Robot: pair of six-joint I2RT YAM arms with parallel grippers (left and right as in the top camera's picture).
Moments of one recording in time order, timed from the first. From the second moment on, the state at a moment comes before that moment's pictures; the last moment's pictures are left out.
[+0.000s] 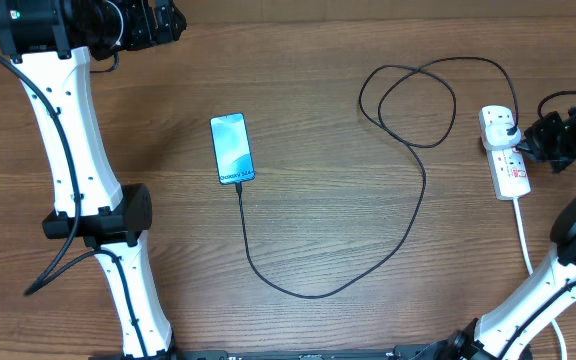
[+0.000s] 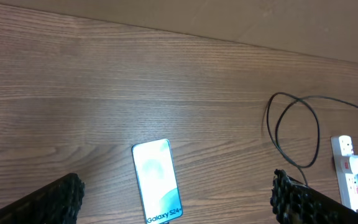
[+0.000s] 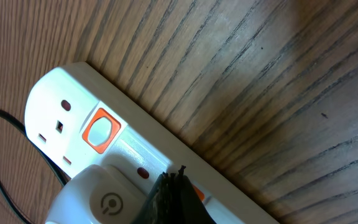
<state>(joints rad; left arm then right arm) 0.08 2.37 3.12 -1.69 0.39 -0.15 -0.57 2.22 1.70 -0.88 -0.38 0.41</state>
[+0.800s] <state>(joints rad) 0.08 2.37 3.12 -1.69 0.39 -0.15 -0.53 2.20 1.69 -0.89 -0.27 0.41</state>
